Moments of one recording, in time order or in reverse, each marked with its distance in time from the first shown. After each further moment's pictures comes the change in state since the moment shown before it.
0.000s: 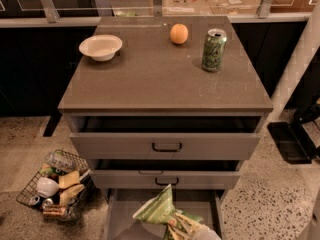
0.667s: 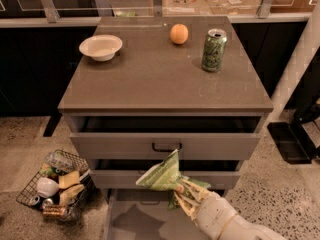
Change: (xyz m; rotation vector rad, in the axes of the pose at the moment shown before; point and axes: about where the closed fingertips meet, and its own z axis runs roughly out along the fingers) arm -0.078 -0.094 -0.006 0.080 -0.090 -0.086
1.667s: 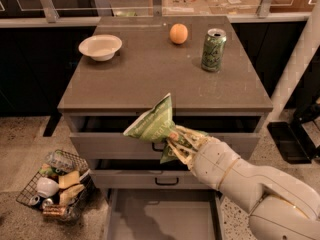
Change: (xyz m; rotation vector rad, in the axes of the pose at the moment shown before) arm -0.123 -0.109 0.030 0.020 -0.094 -0.083
